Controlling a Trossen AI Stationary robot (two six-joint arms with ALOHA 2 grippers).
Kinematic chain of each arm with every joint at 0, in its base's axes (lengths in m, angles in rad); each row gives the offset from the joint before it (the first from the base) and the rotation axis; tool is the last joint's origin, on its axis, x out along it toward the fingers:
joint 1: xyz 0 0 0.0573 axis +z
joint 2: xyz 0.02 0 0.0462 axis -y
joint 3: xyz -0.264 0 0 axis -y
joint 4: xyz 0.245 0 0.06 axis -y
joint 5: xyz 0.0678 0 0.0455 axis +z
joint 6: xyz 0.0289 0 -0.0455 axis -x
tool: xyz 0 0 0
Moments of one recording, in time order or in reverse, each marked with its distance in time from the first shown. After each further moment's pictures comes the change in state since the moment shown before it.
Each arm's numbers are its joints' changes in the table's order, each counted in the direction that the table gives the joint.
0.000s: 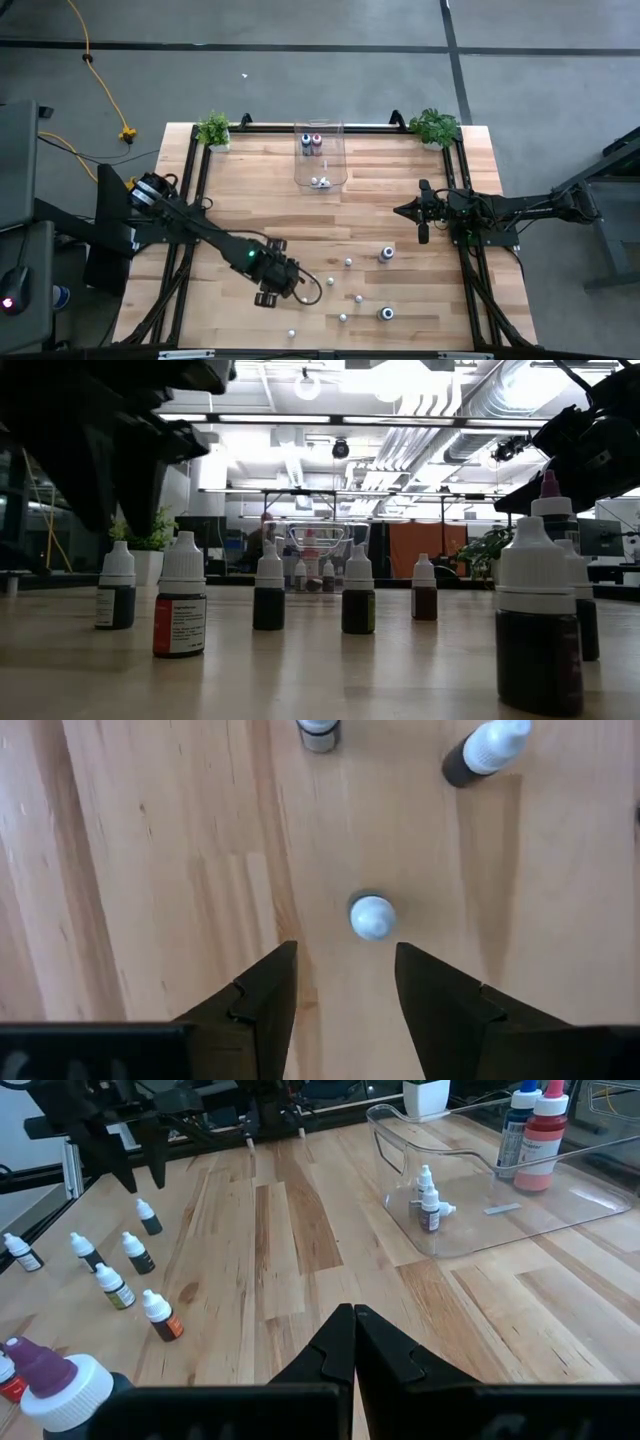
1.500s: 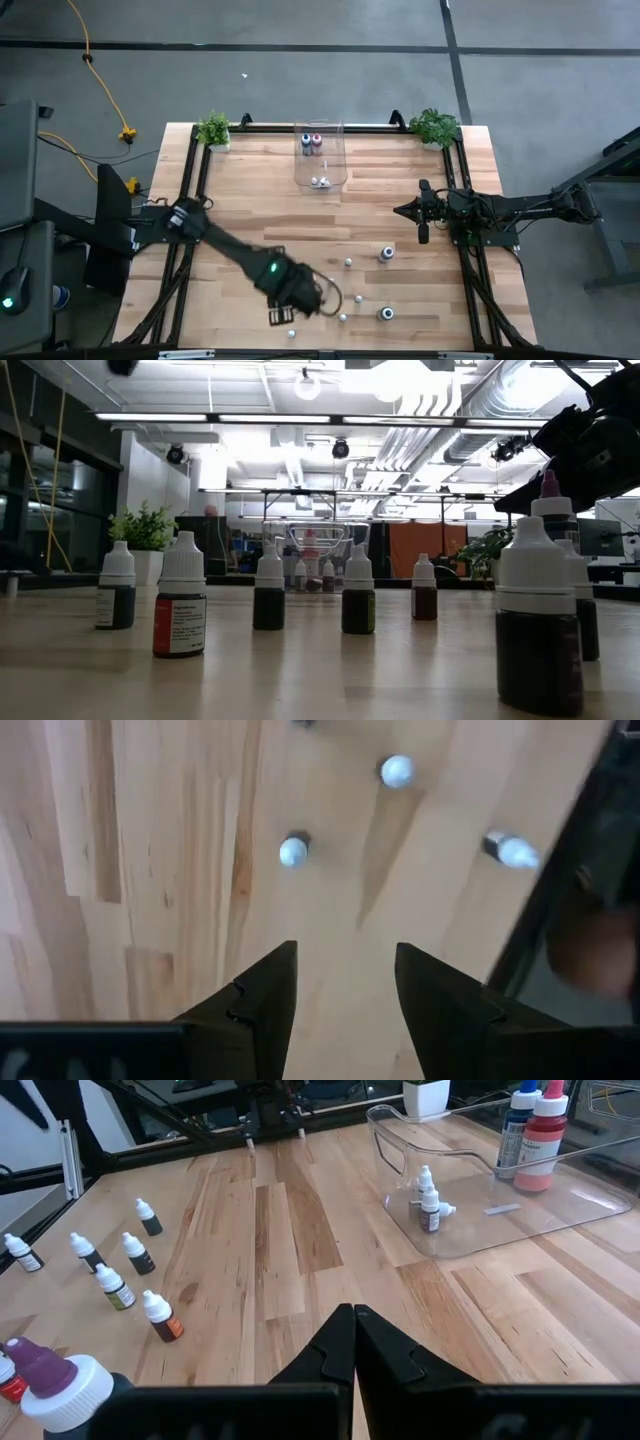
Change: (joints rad) left arm -0.025 -0.324 0.827 -0.757 -0.118 0.376; right arm 0.000 0.001 0.000 0.000 0.000 0.000
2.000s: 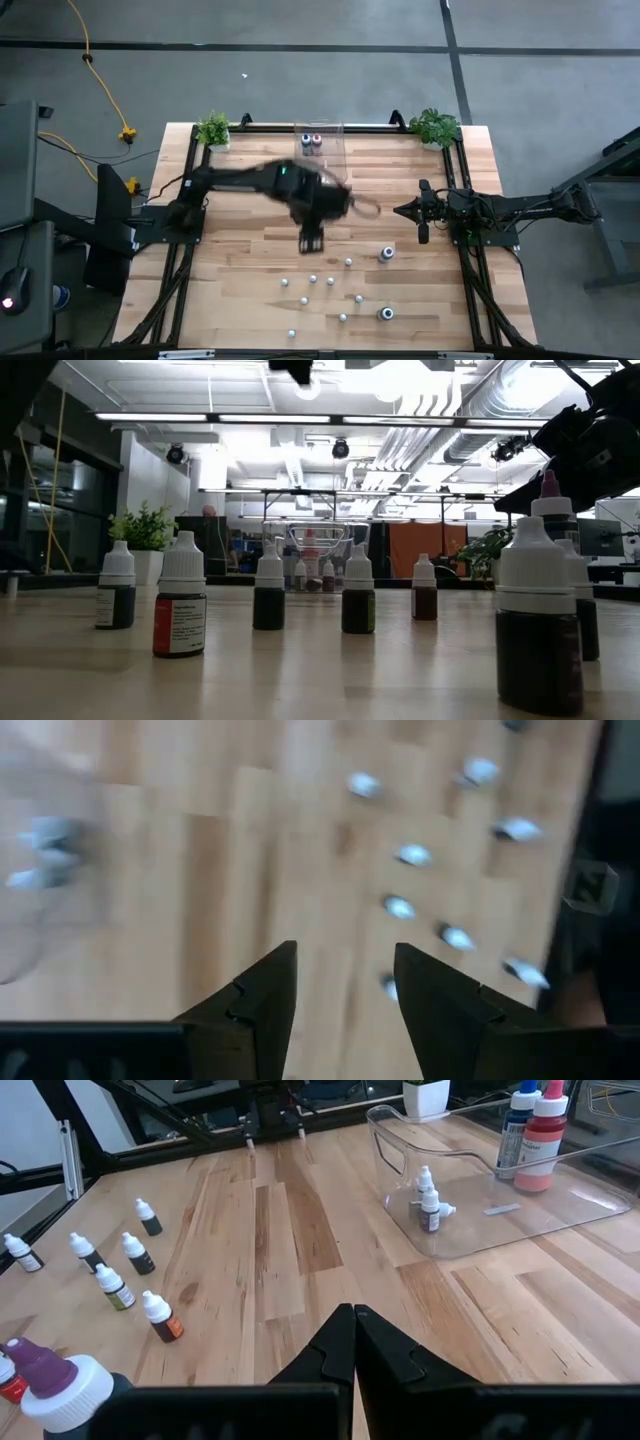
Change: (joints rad) left arm 0.404 0.005 0.296 -0.031 -0.058 -0.470; right arm 0.000 0.000 0.000 0.000 0.000 0.000
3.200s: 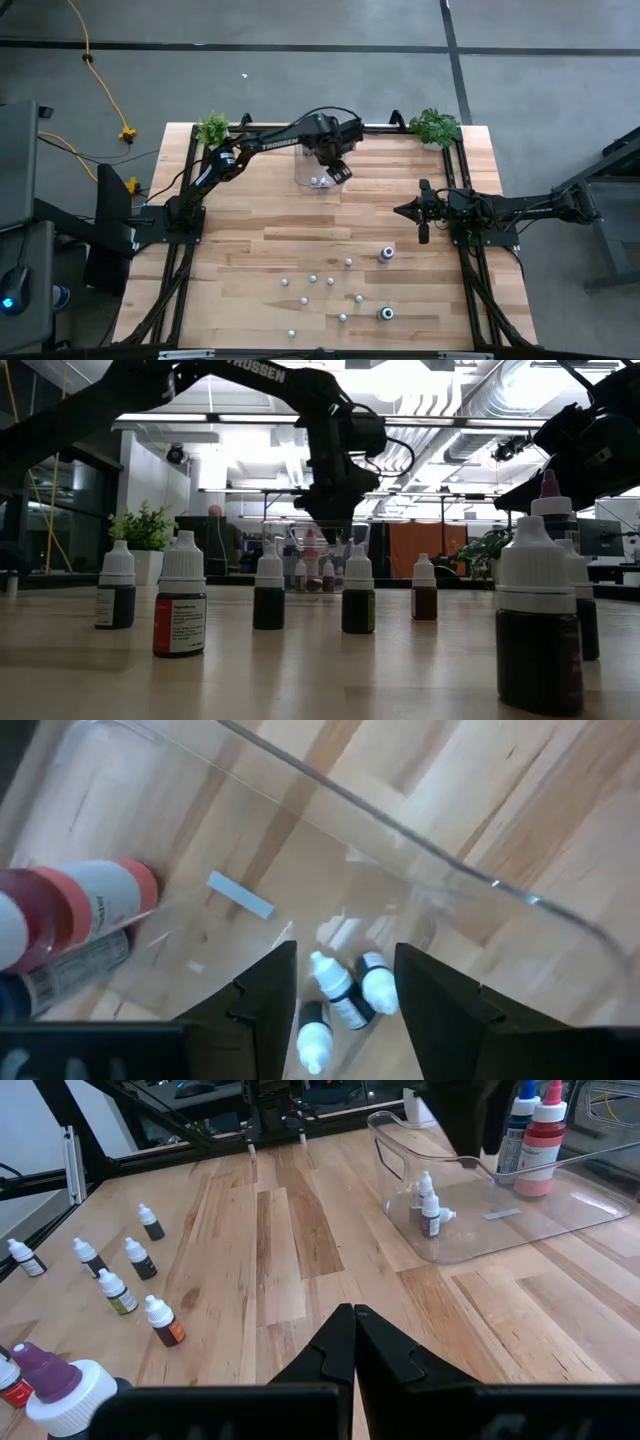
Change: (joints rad) left arm 0.492 -0.281 -0.087 0.329 0.092 -0.040; right arm 0.000 0.012 0.000 0.000 0.000 0.000
